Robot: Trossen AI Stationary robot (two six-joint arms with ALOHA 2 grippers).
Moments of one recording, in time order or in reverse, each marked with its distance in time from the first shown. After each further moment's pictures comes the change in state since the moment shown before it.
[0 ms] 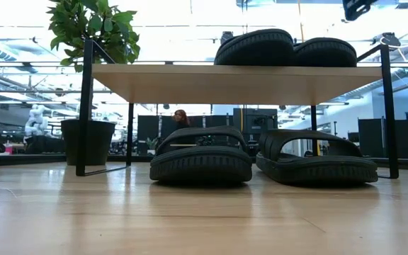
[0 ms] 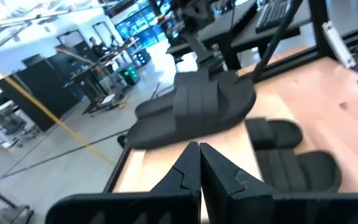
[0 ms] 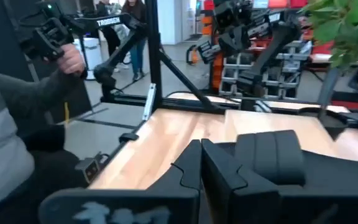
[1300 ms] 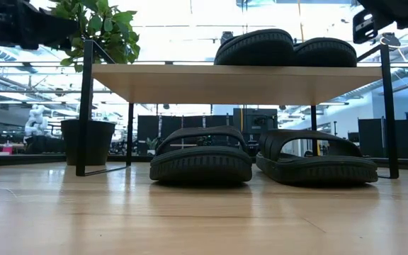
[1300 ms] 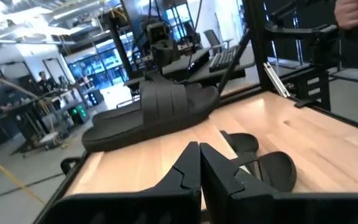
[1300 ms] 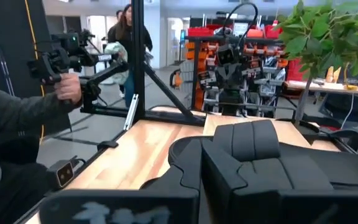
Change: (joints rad) left arm 0.550 -0.473 -0.402 0.117 0.825 0.024; right arm -0.002 -0.244 -0.250 0.116 0.070 -0.050
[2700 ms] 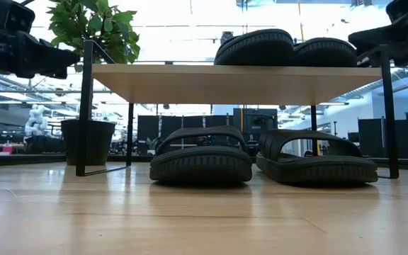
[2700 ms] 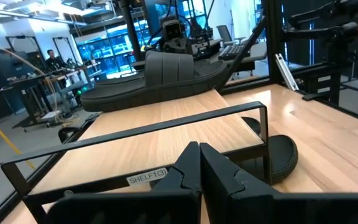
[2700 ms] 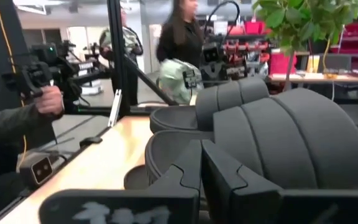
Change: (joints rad) left arm 0.006 -0.158 -0.167 -0.014 -0.051 -0.111; right arm 0.000 -0.144 -0.257 0.140 0.080 0.056
